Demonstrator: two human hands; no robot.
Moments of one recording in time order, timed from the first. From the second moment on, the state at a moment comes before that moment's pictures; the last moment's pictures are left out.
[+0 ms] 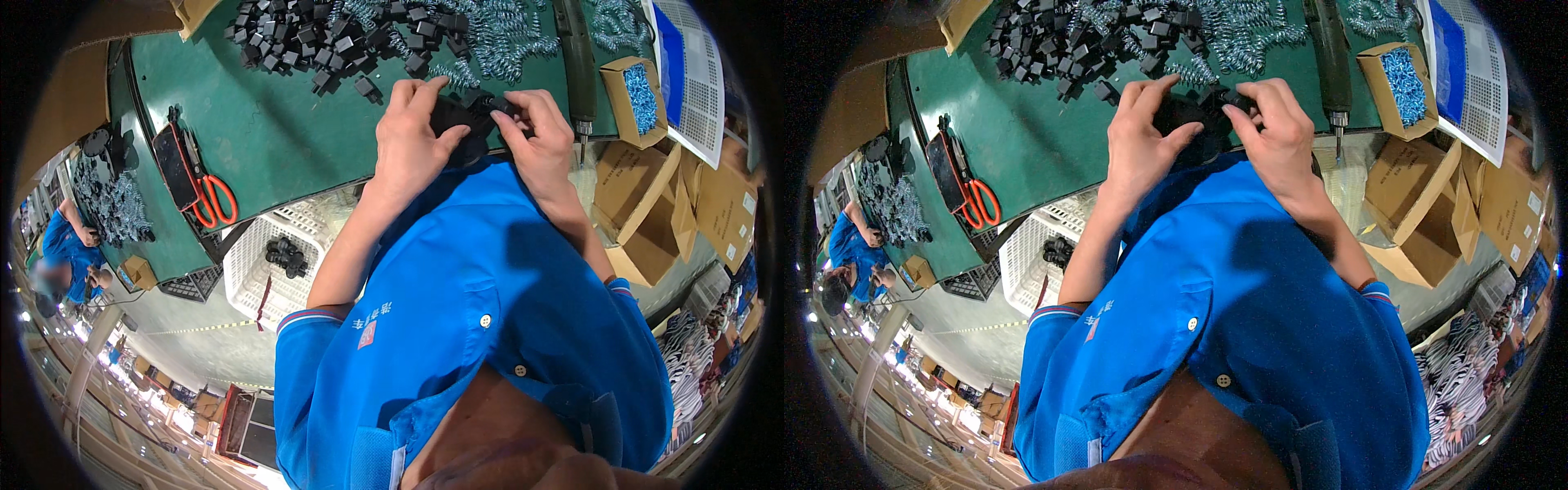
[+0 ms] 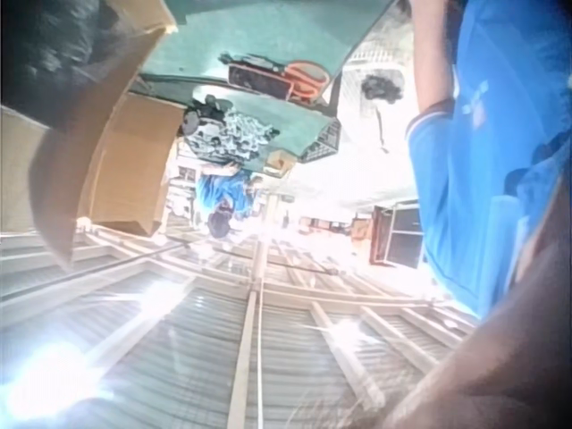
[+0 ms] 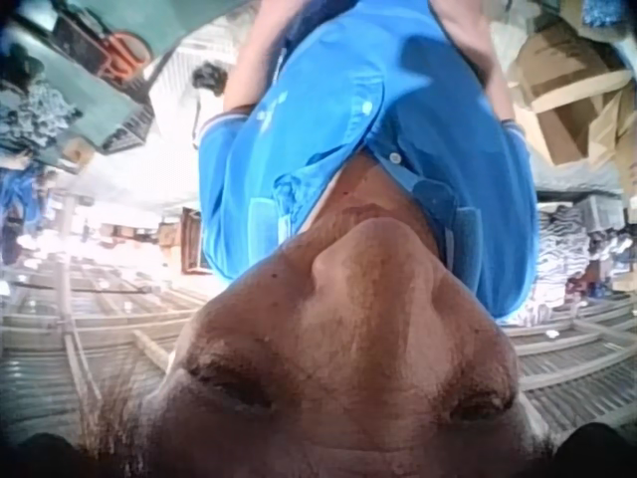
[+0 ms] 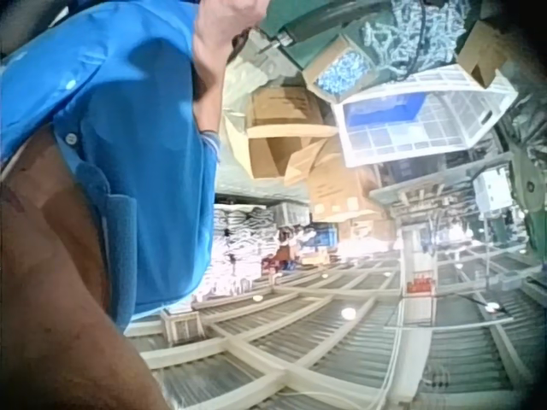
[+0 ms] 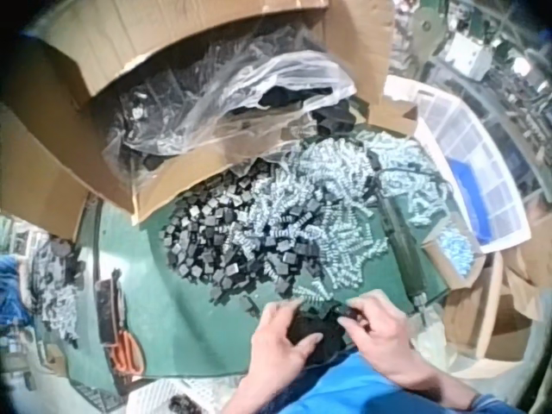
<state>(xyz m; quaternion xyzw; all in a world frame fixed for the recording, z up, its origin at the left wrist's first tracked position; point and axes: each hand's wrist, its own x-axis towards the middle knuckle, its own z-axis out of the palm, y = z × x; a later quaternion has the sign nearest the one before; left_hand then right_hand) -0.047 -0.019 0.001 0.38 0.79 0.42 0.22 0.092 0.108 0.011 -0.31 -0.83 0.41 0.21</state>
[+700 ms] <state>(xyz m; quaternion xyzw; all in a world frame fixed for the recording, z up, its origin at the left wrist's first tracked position) -0.025 -0.049 0.004 -0.09 0.33 0.67 0.66 0.087 0.095 0.026 -0.23 -0.78 0.50 0.30</state>
